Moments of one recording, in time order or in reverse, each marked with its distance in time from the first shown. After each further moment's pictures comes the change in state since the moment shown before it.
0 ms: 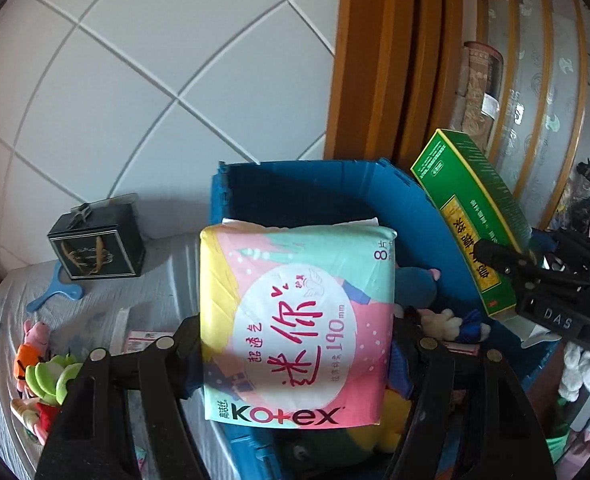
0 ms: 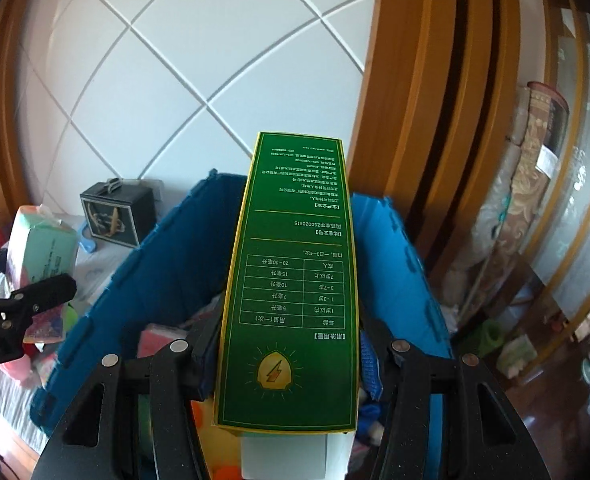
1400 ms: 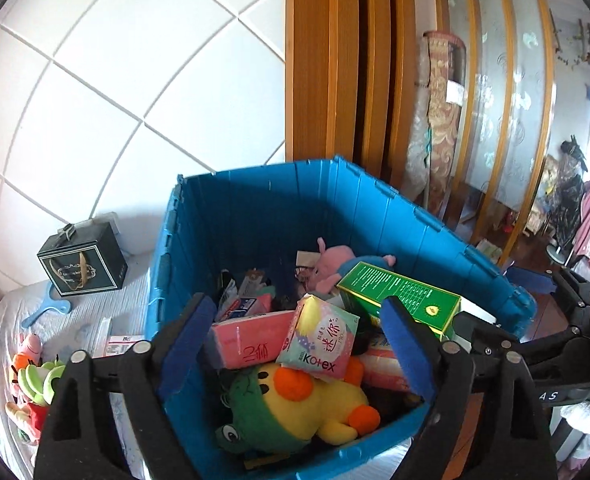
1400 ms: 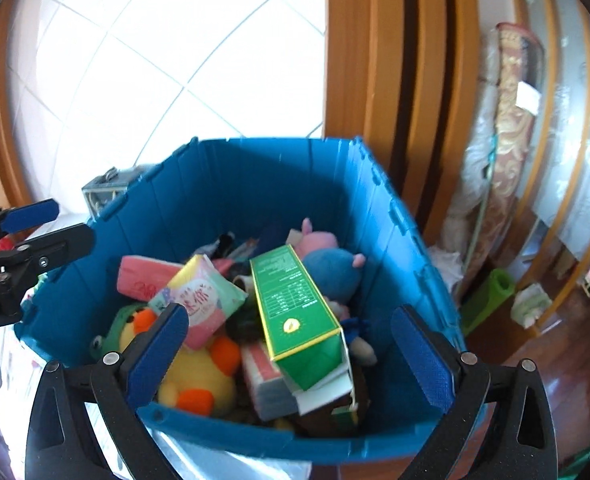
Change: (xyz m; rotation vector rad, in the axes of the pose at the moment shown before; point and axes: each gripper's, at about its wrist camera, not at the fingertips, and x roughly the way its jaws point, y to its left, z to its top) left arm -0.039 -0.074 -0.039 0.074 -0.089 -0.009; right arm -0.036 -0.049 -0.089 0.140 0.019 0.021
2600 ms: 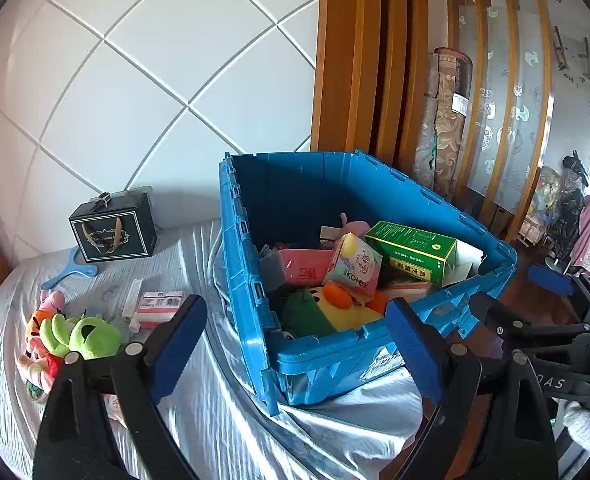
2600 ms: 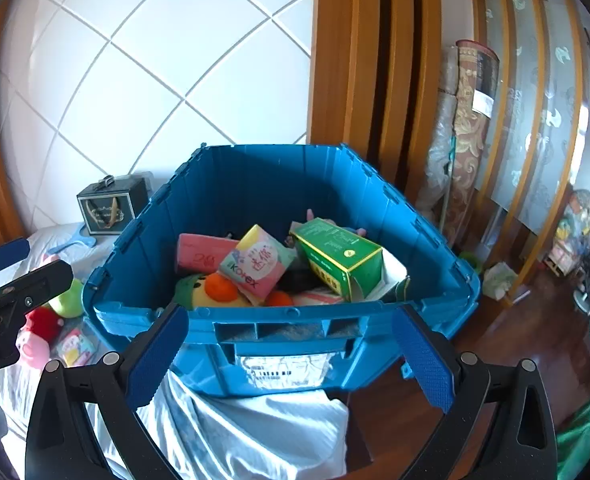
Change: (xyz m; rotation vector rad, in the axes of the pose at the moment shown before) left arm -0.089 0.057 -0.071 -0.054 -0.006 0.019; right arm -0.073 0.104 -0.049 0.055 -0.042 -0.142
